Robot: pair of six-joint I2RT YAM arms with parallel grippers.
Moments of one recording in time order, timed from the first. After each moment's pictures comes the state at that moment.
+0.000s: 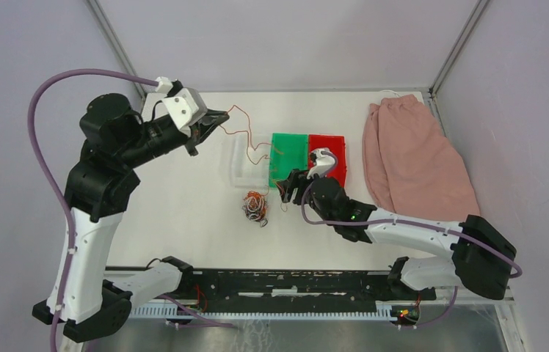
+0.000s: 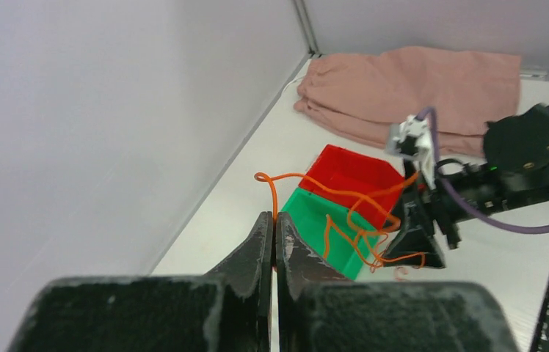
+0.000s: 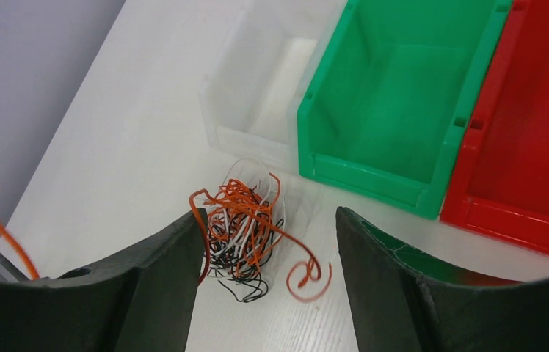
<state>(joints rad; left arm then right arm) -0.42 1.07 1.76 -0.76 0.55 0.40 1.00 1.30 0.67 0.31 0.45 0.60</state>
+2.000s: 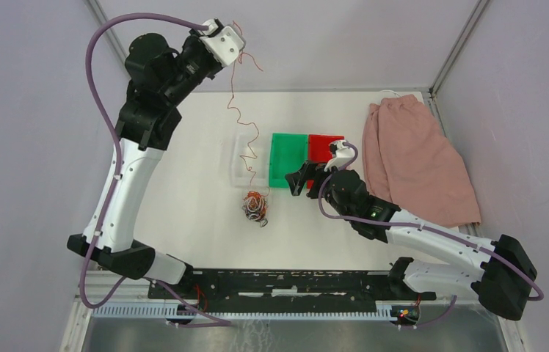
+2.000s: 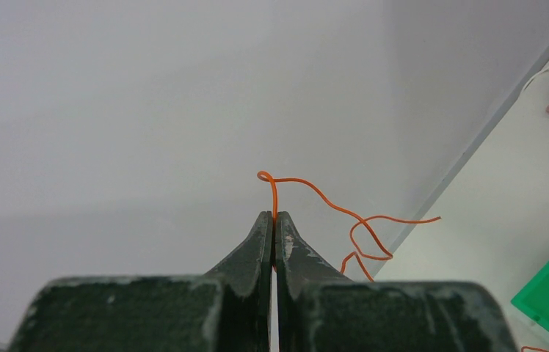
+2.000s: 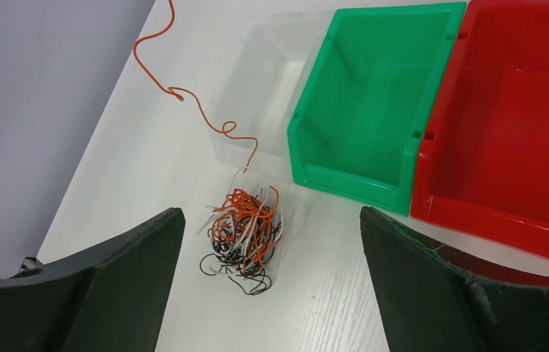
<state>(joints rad) -0.42 1.45 1.97 -0.39 0.20 0.77 0.91 1.10 0.69 0.14 0.38 0.64</state>
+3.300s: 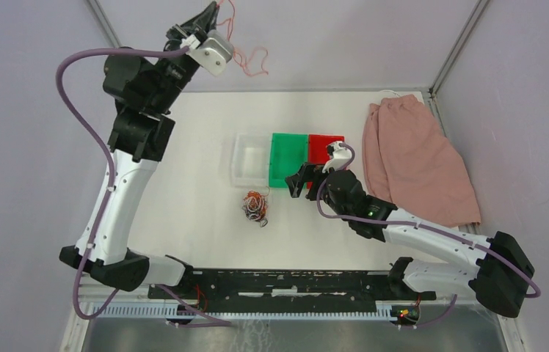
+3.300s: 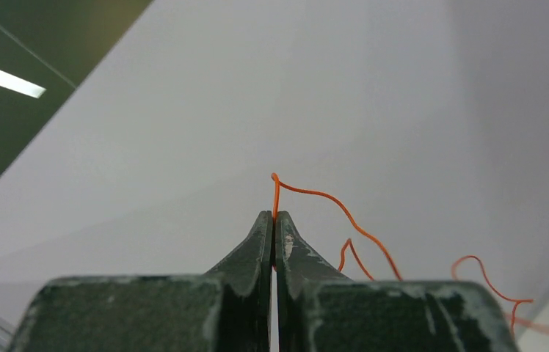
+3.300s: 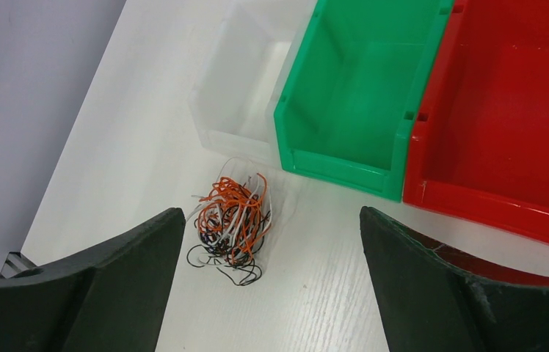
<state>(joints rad) -0.42 1.39 1.94 -0.07 0.27 0.86 0.91 1.13 0.69 0.11 0.38 0.65</state>
